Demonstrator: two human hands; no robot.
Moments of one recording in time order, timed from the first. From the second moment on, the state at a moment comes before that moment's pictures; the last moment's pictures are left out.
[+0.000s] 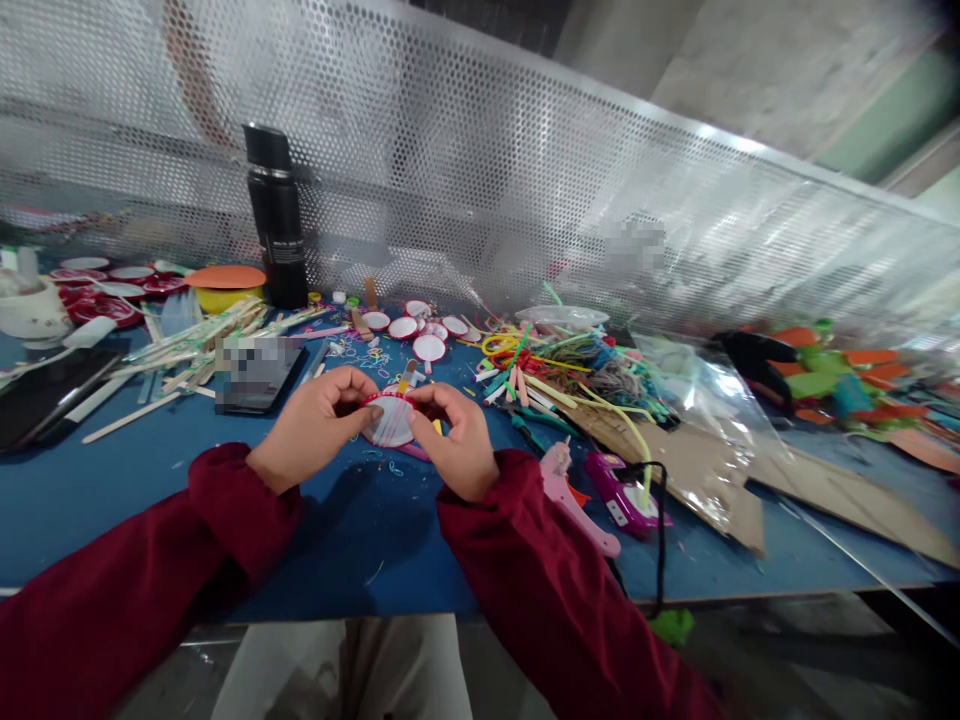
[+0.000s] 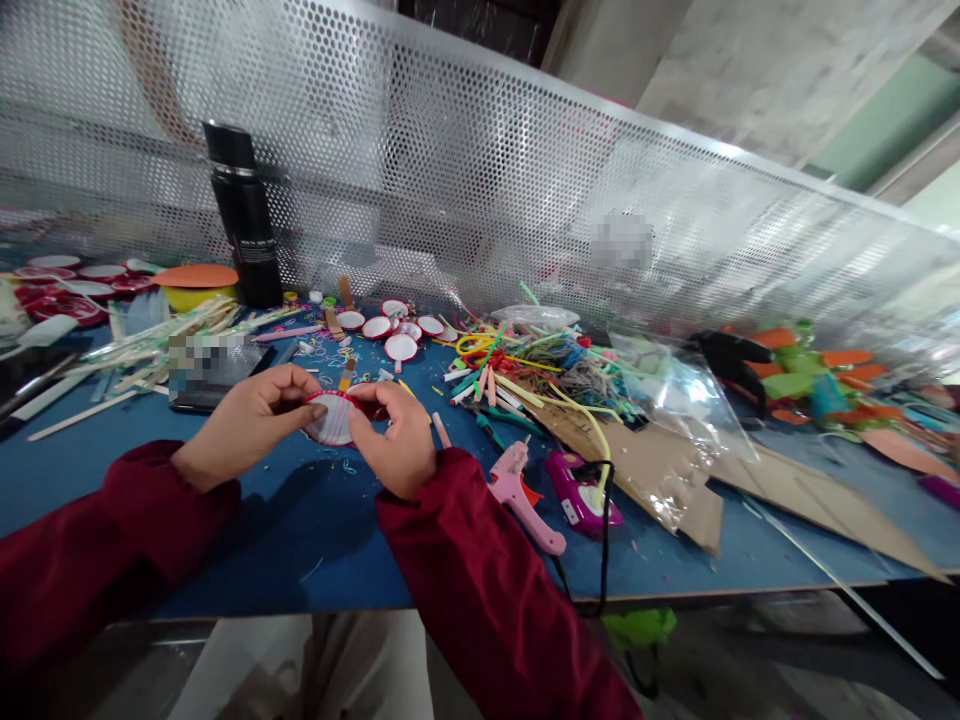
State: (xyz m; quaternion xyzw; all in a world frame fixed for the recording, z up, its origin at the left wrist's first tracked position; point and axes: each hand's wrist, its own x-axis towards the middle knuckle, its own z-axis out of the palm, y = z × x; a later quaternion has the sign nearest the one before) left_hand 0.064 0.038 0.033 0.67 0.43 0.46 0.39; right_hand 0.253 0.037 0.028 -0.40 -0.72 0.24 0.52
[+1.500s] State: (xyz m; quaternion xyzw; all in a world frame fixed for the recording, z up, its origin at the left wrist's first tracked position) left_hand 0.073 0.040 0.018 0.61 0.40 0.44 0.53; right_hand 0.244 0.032 0.027 -0.46 -0.63 0.38 0.49
